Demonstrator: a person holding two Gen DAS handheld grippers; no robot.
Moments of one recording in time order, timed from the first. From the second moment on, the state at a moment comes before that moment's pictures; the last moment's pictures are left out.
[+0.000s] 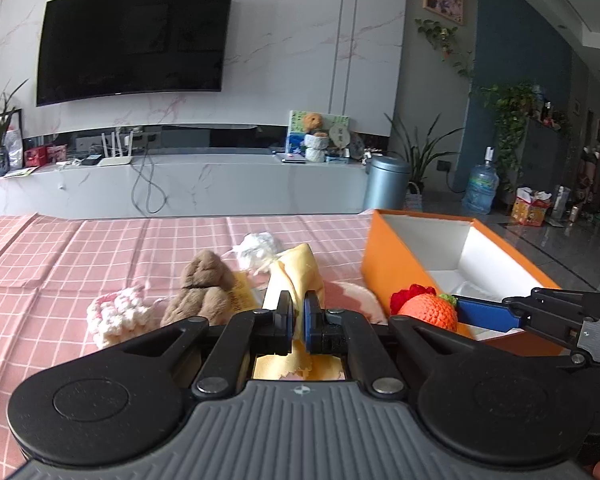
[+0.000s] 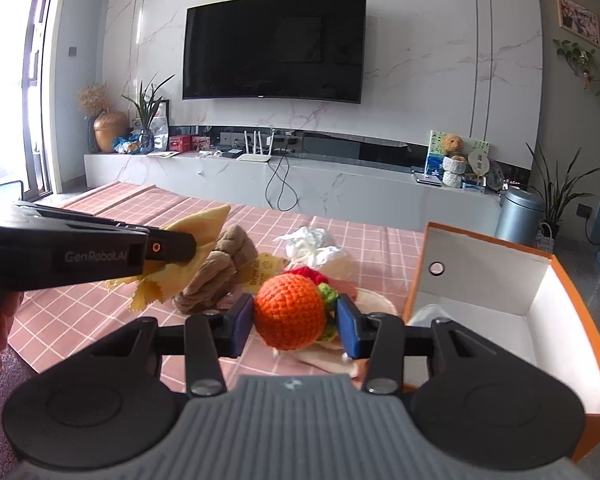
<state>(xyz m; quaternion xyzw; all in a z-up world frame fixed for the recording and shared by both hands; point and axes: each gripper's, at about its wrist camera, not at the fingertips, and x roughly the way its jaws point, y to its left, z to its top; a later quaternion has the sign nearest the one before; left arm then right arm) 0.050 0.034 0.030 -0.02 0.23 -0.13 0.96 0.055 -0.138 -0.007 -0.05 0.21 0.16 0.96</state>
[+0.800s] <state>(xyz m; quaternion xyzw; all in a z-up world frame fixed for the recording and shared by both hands) 0.128 -0.067 0.060 0.01 0.24 -0.30 0.92 0.096 -0.266 0.045 -0.01 0.27 0.11 0.96</state>
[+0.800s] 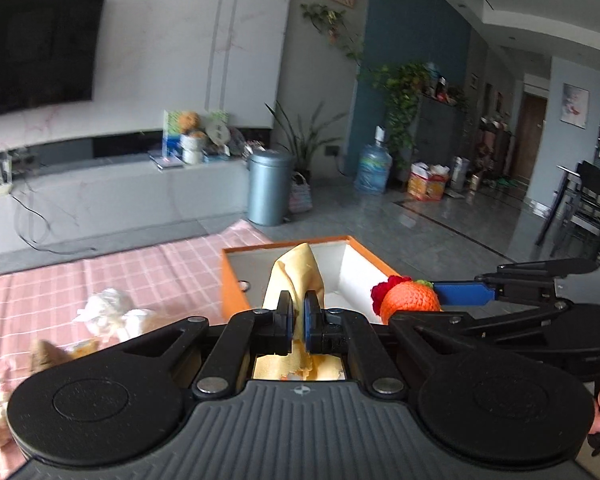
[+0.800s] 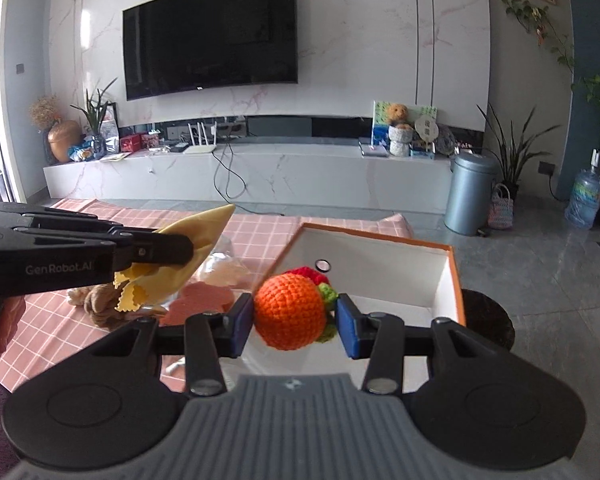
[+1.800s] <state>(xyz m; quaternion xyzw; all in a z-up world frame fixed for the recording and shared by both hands) 0.211 -0.172 -0.024 0.26 0.46 -0.39 0.75 0.216 -0.307 -0.040 -0.06 0.49 0.16 0.85</state>
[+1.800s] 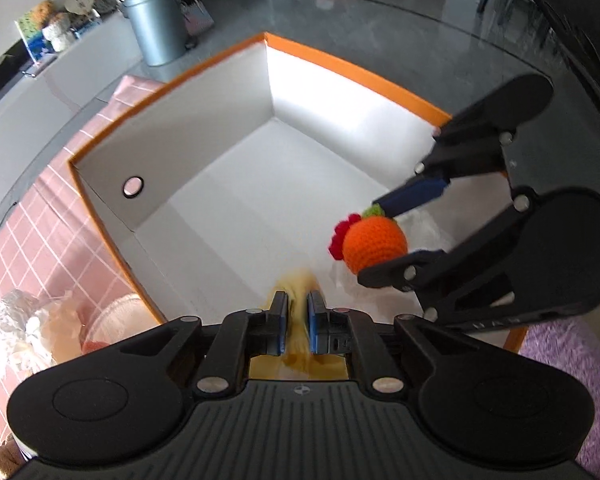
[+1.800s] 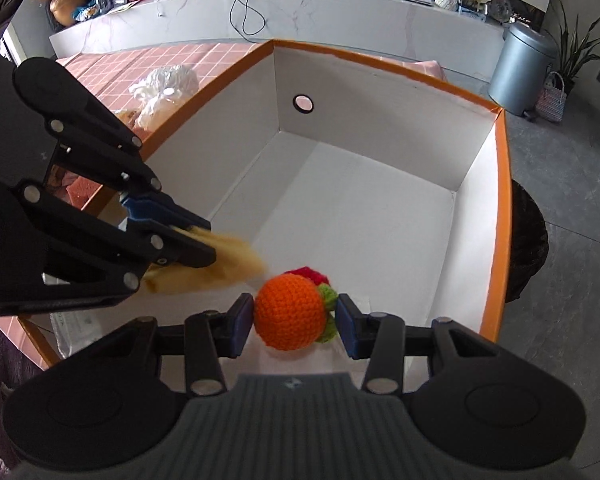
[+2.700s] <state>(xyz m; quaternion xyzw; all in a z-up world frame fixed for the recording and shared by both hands) 0.207 -0.104 0.039 0.13 0.41 -0.35 0.83 0.222 -0.276 -0.029 0.12 0.52 0.28 0.80</state>
